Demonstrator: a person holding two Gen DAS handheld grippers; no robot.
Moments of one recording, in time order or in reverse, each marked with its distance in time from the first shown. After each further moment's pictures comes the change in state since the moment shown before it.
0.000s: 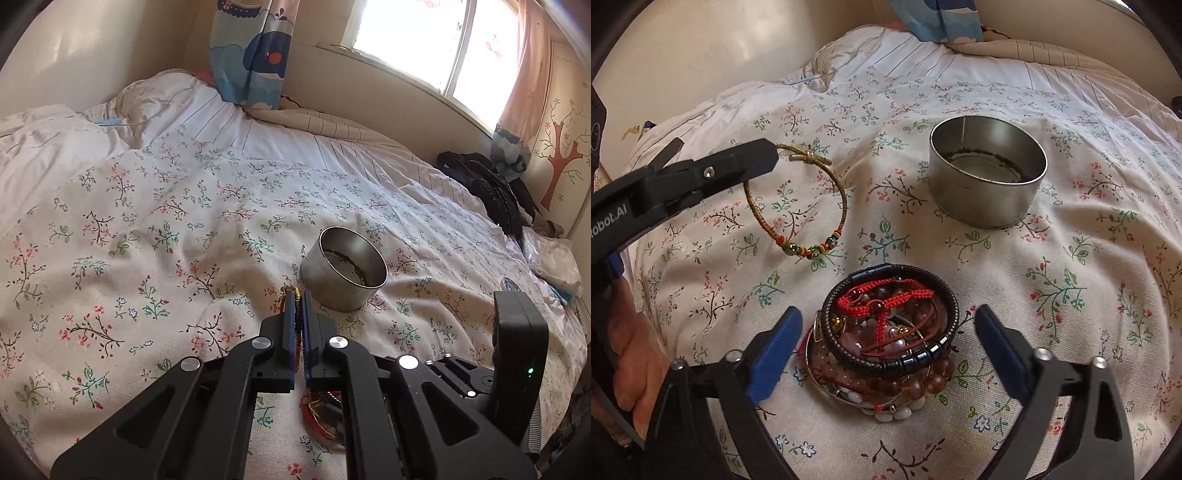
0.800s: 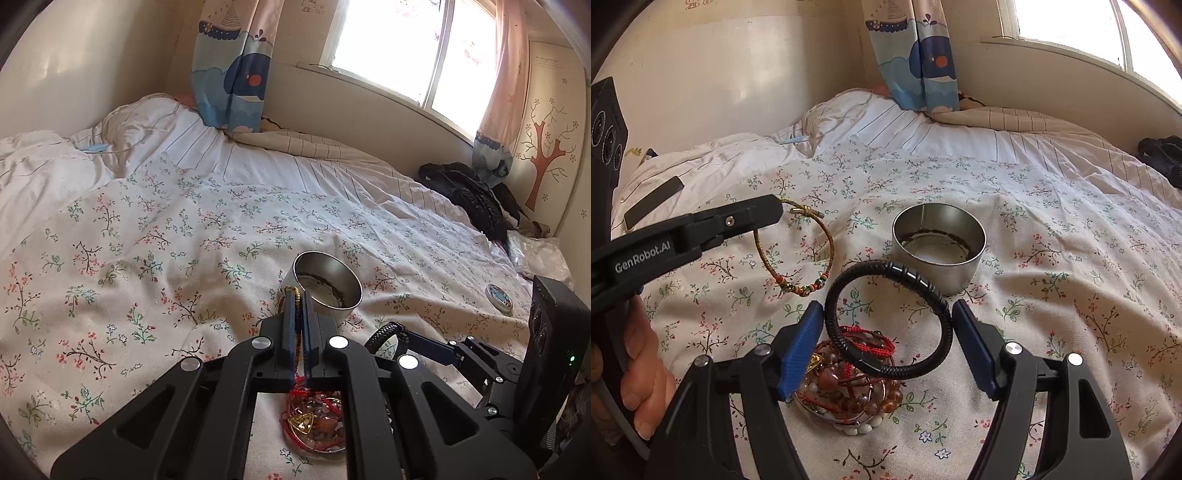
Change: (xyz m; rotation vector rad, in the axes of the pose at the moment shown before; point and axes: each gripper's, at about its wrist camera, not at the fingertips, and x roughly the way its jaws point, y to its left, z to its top) left arm -0.016 -0.018 0.010 0.046 -0.086 -0.056; right arm -0.063 -0.004 0.001 -0.054 -0.298 -0.143
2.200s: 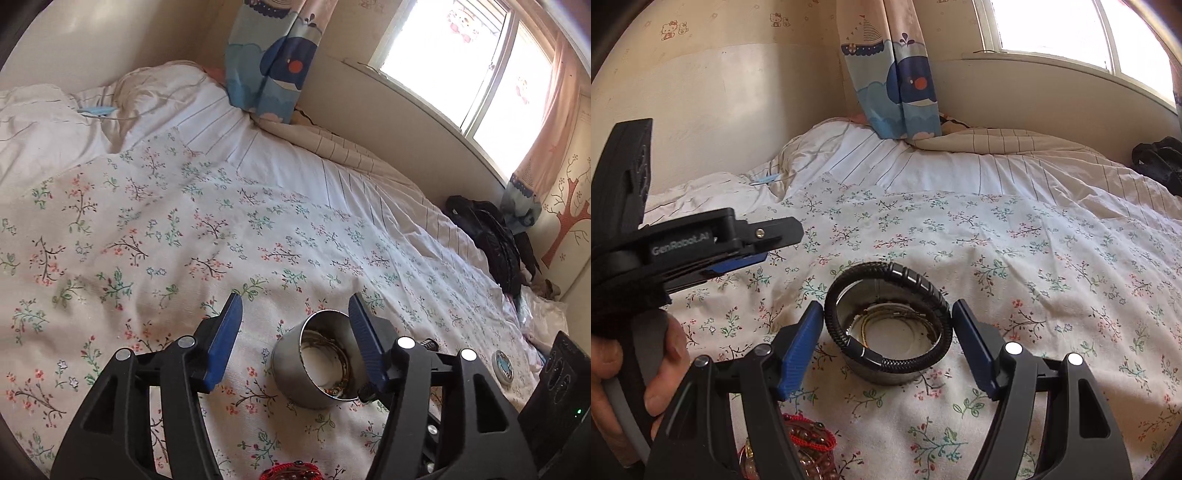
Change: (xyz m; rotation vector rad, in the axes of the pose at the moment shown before) left arm 0.086 0.020 0.050 -0.212 0.023 0.046; right arm 0.048 -0.042 0.055 0.022 -0.068 -0.003
